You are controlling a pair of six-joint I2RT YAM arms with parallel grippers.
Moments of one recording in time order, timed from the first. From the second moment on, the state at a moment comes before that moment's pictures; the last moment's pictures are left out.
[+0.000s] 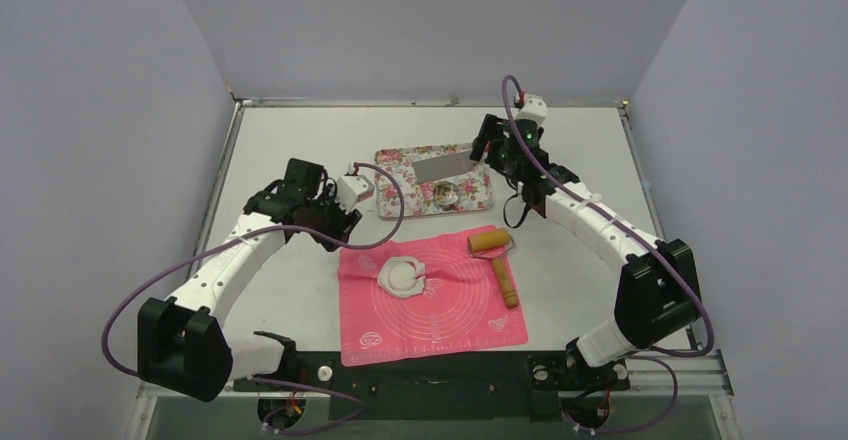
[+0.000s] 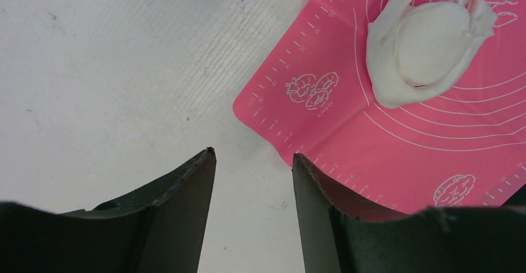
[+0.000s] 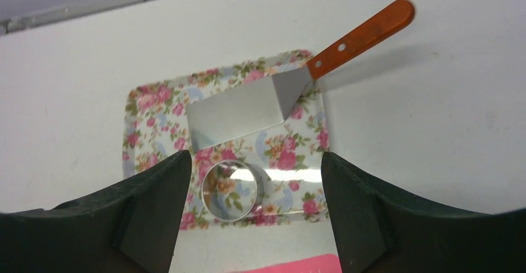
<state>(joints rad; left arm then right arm) -0.30 1.27 0.97 -0.74 0.25 0.47 0.42 1.52 1.14 -0.05 0.28 0.48</state>
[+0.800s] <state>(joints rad) -0.29 1.22 0.94 -0.73 0.29 0.47 0.50 1.72 1.28 -0.32 0.23 0.36</state>
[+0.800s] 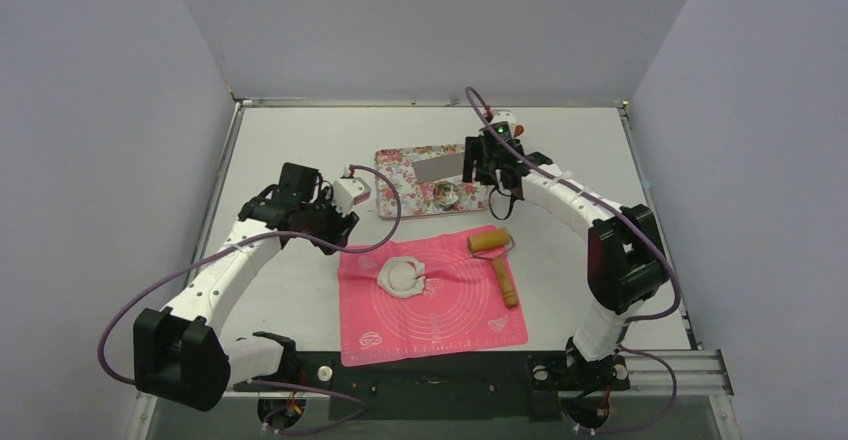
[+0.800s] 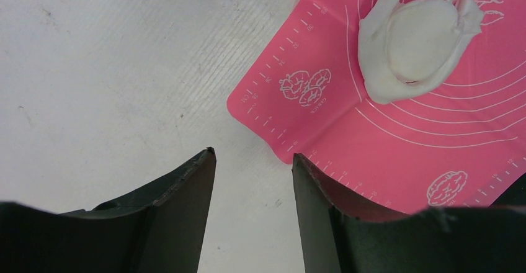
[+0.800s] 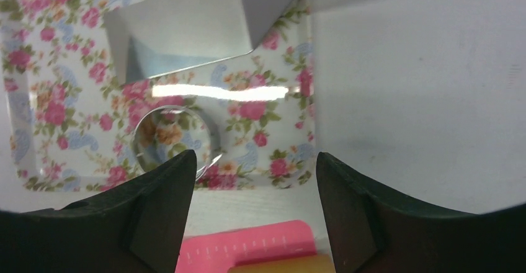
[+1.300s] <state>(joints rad) -0.28 1.22 0.94 -0.73 0.27 0.47 0.26 1.85 1.73 -0.53 -0.08 -0.45</state>
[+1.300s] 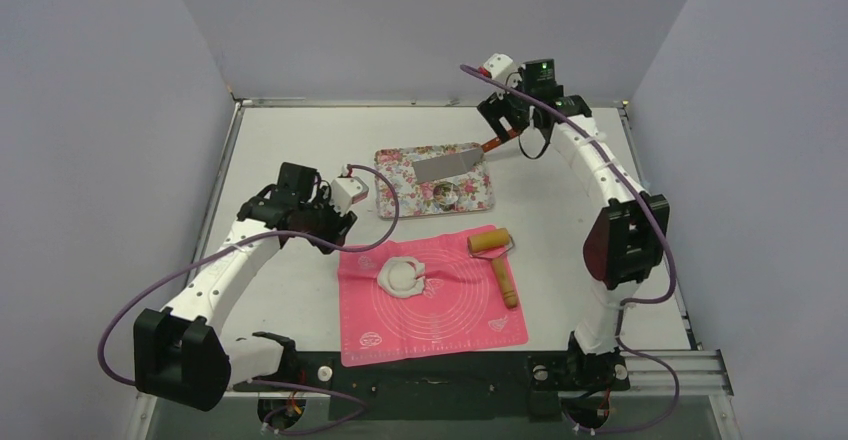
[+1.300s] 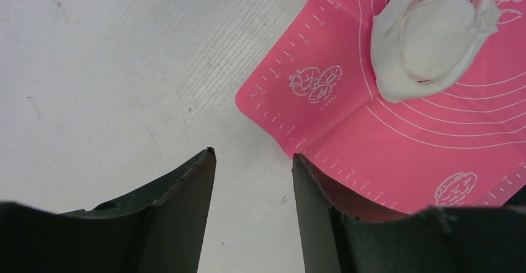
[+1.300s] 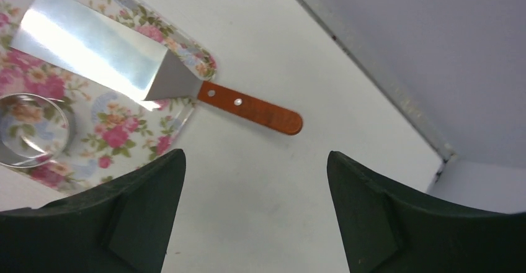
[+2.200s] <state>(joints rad) -0.24 1.28 0.94 -0.73 0.25 0.48 0.22 2.11 1.97 -0.82 -0.14 -0.95</state>
